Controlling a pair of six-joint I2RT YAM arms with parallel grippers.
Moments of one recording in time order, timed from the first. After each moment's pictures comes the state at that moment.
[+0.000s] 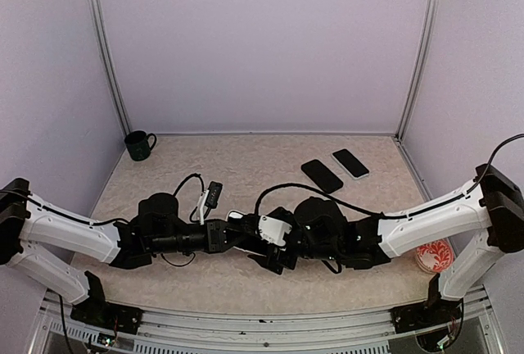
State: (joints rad) left arm -1.01 1.35 0.45 0.66 0.22 -0.81; right arm 1.24 1.58 0.81 0.31 0.14 -0.31
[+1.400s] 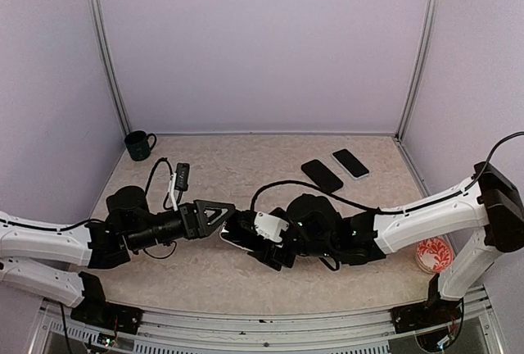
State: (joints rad) left arm -0.98 1.10 0.41 0.59 0.09 -0.78; right arm 1.23 1.60 0.87 0.21 0.17 -0.26
